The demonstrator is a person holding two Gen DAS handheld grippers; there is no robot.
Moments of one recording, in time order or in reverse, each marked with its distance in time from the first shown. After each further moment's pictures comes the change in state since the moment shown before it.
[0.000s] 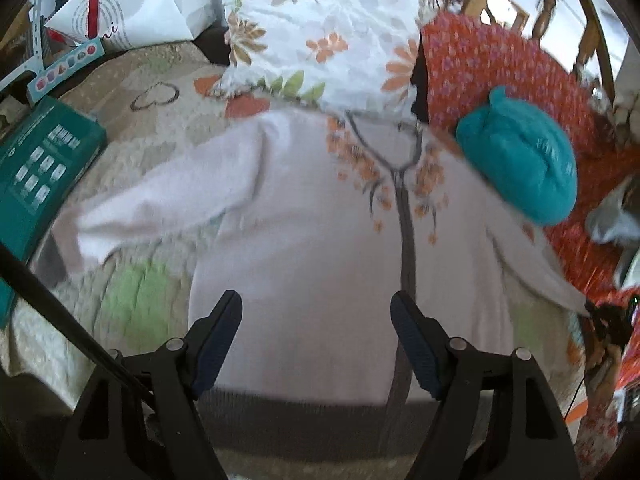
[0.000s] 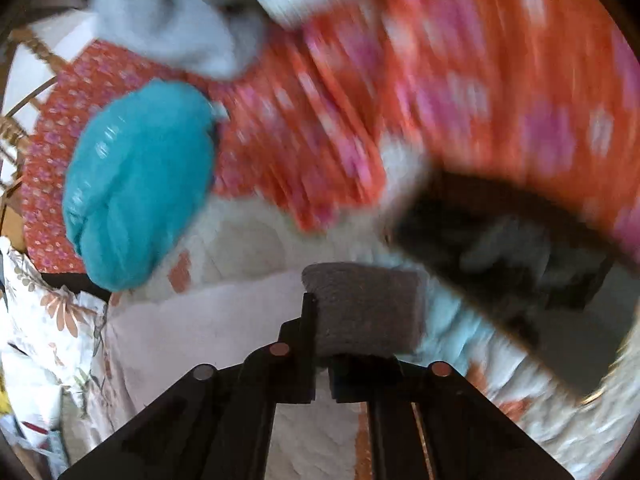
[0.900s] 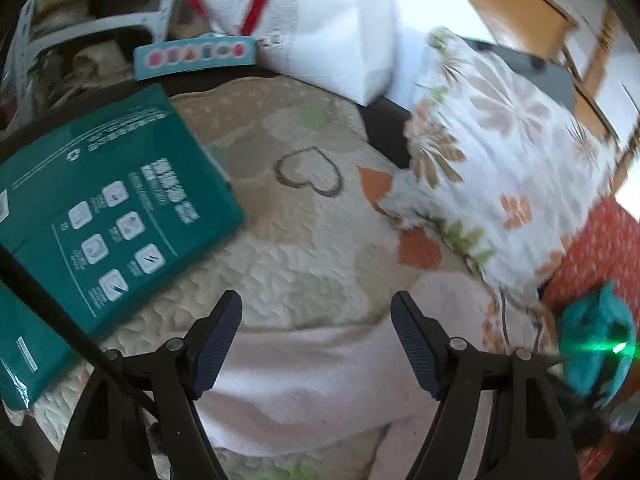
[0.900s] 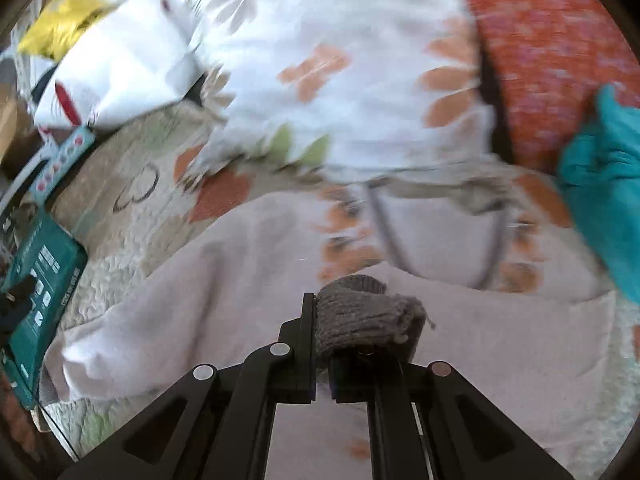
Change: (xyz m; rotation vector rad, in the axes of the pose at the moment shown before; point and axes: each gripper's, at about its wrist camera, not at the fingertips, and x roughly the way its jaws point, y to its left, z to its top) left arm 0.037 0.208 0.121 -0.411 -0.233 0.196; right arm 0.075 0.532 -0.340 -1.027 0.316 0.357
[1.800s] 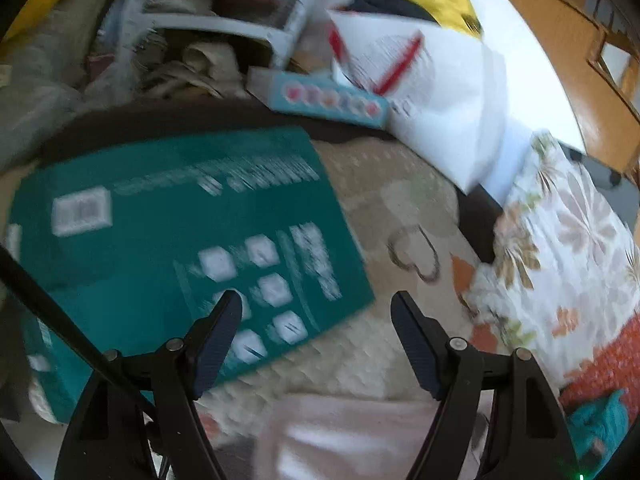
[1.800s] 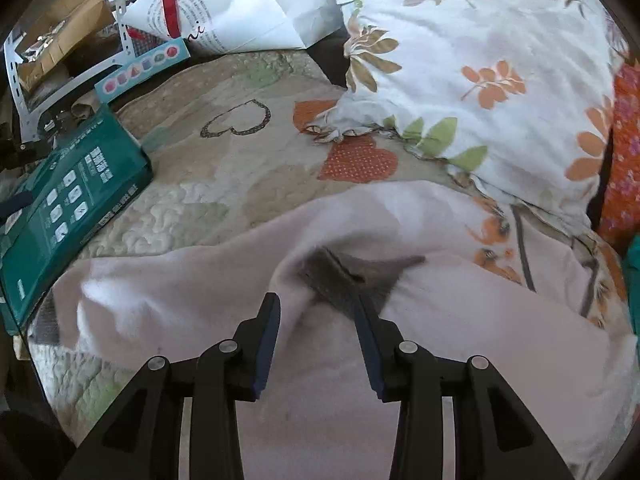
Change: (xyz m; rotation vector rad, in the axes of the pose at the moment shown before) left arm -0.039 0.095 0.034 -0.262 -0.171 0.203; right arm -0.008 0.098 -0.029 -0.285 0.015 0.126
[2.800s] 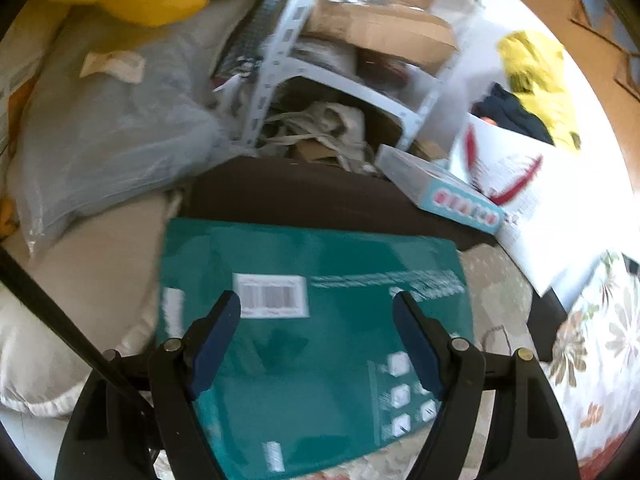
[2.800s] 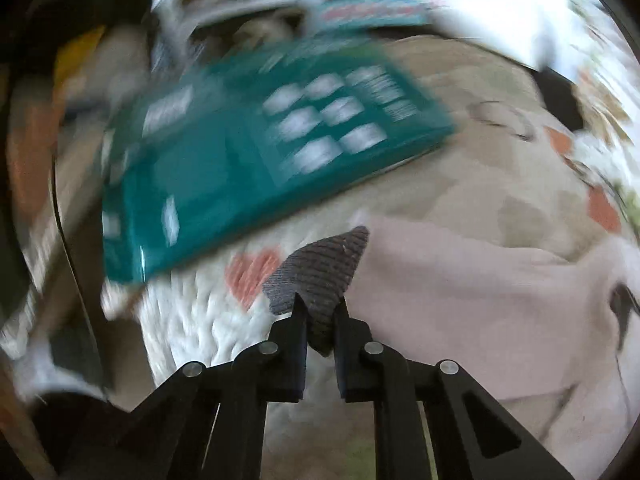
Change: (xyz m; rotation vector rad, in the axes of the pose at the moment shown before) left arm -0.042 0.104 0.037 -0.186 -0.177 0.203; right arm 0.023 0.192 -0.008 -0.163 0.004 0.315
